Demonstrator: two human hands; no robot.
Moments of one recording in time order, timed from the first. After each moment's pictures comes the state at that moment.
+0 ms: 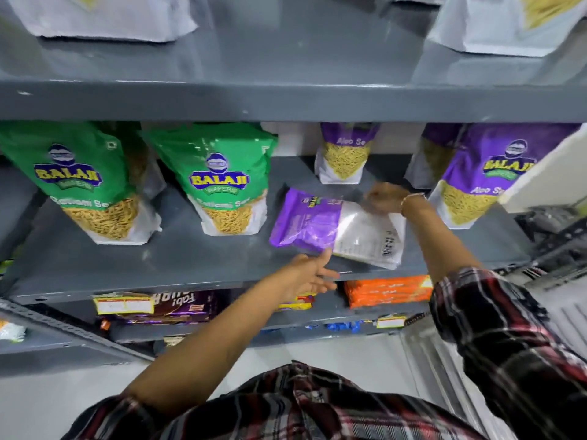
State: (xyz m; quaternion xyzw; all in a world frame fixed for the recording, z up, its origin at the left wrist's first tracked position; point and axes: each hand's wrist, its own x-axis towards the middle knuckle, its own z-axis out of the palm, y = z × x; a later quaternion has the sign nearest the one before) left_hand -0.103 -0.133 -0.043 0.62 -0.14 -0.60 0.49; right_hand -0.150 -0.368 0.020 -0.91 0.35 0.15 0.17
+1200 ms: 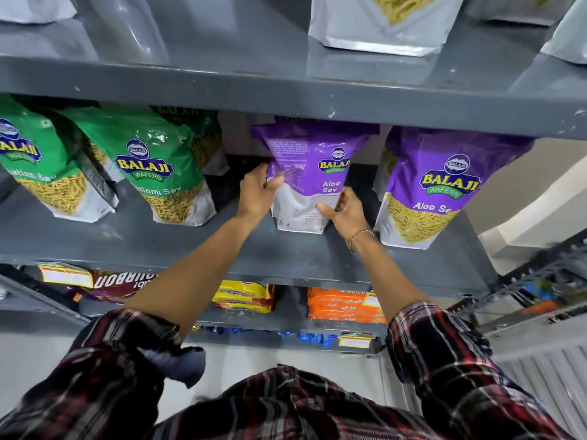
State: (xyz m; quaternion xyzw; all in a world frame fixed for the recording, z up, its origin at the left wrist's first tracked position) left_hand -0.055 -0.260 -0.024 0.76 -0.24 -0.08 0.60; right_hand -0.189 -0.405 -0.038 -0.70 0.24 -0.23 0.63
